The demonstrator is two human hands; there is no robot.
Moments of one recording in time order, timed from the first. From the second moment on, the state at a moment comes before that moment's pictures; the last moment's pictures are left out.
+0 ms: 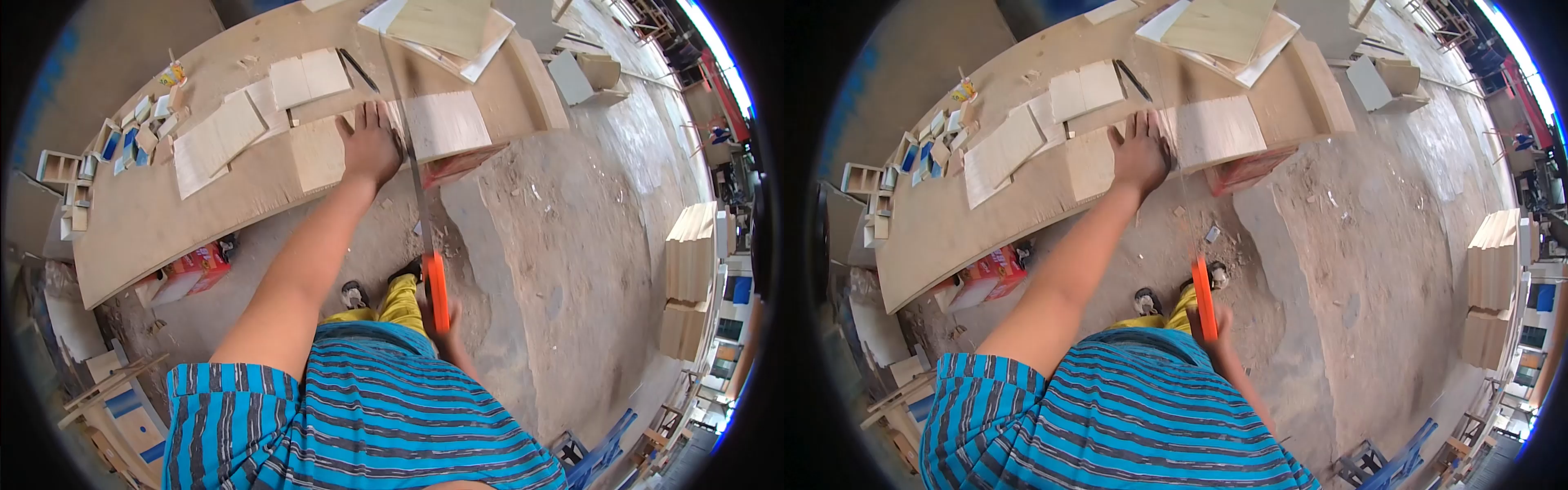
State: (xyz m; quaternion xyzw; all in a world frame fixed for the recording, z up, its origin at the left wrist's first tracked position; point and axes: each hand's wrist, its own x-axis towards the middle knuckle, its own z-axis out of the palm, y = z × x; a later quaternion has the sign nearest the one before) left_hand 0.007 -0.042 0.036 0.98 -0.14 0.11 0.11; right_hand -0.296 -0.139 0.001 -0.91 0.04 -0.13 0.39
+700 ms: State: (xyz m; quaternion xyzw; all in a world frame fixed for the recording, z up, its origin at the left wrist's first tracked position) left_hand 0.000 -0.037 0.046 0.97 -0.17 0.10 0.12; right_hand -0.203 -0.152 0.043 -0.80 0.13 -0.07 0.58
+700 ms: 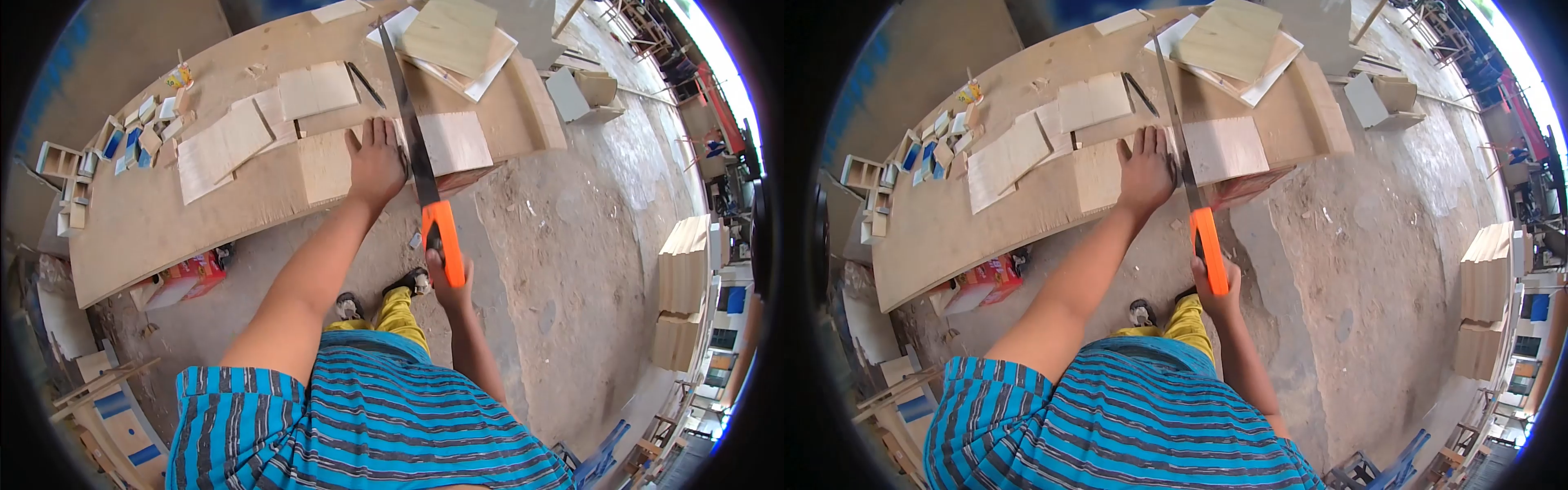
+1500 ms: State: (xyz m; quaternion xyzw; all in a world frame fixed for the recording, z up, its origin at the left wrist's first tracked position) left_hand 0.010 -0.041 0.029 0.97 -0.15 0.13 0.12; right_hand -0.338 -0.145 -0.024 -0.91 0.07 -0.09 0.40
